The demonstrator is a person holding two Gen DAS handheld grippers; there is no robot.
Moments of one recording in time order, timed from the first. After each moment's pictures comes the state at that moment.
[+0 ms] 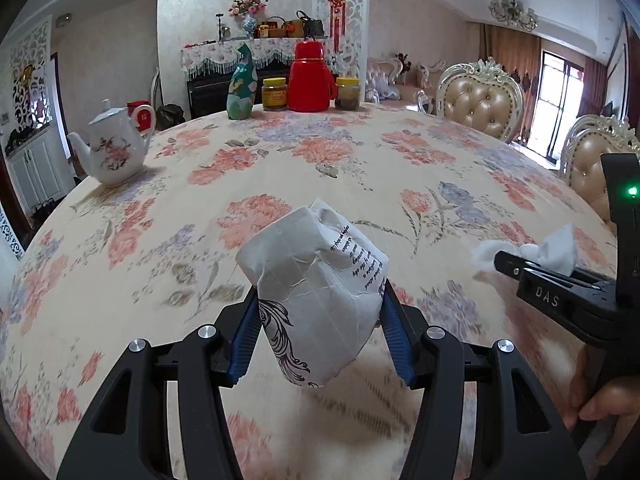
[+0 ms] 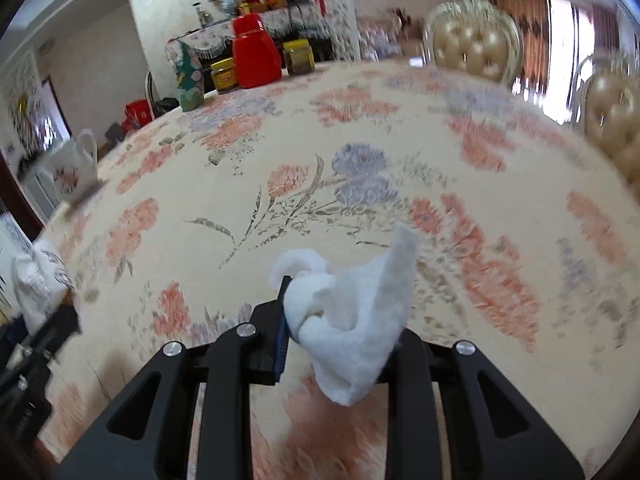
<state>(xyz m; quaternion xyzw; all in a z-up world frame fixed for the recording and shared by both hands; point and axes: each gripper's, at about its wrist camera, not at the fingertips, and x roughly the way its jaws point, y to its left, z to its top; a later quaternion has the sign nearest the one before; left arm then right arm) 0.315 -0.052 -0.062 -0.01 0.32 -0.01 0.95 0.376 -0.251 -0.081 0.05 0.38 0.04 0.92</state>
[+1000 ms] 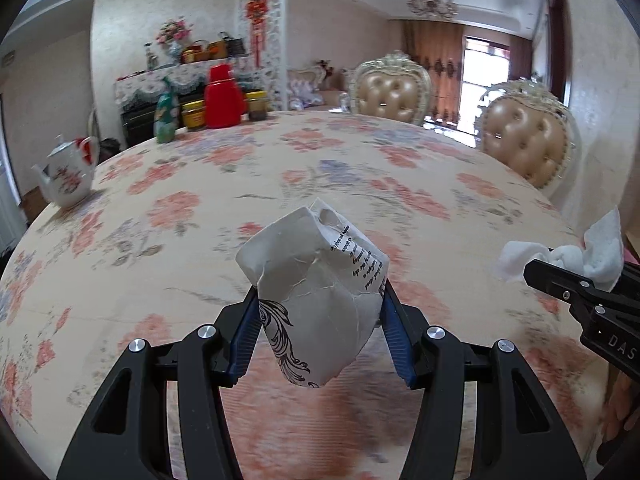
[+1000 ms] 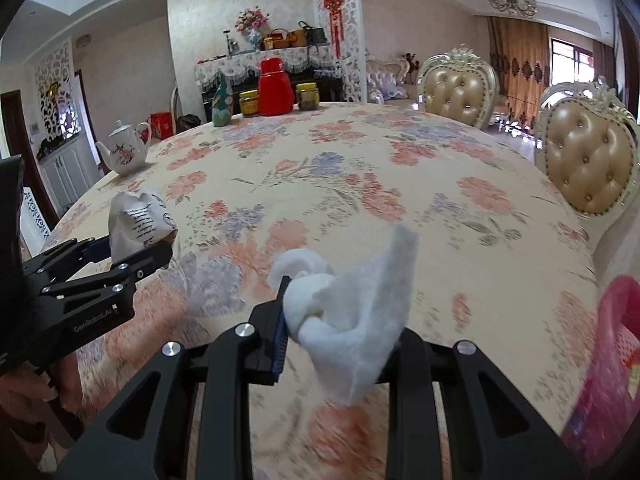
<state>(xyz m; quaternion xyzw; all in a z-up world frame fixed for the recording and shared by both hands) 0.203 -0.130 -0.061 0.04 0.29 -0.14 0.94 0.157 -0.314 -0.045 0.03 0.31 0.05 0.95</state>
